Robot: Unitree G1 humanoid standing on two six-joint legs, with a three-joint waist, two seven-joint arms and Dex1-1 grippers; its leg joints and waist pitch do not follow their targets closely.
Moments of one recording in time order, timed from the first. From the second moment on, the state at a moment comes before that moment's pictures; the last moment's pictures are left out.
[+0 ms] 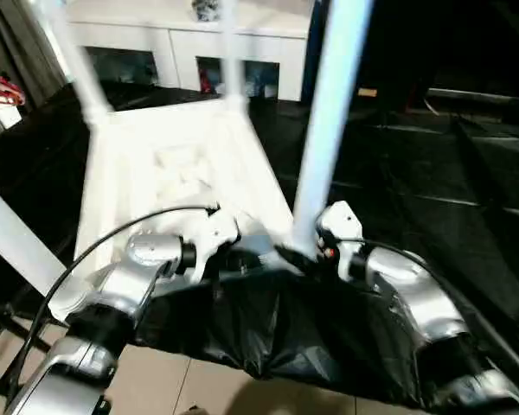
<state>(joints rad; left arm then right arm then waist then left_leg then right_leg) -0.51 0.38 -0.27 0.51 -0.07 0.07 -1.20 -0.37 -0.32 0.23 0.33 0.14 0.08 0.84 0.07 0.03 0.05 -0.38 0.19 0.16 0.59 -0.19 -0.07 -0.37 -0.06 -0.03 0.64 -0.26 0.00</state>
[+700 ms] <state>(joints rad) -0.50 0.47 -0.29 0.50 -0.09 0.04 -1.37 -0.32 -0.42 0.29 0.20 0.16 0.12 1.05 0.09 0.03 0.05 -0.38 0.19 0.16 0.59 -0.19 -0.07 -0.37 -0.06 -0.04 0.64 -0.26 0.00</state>
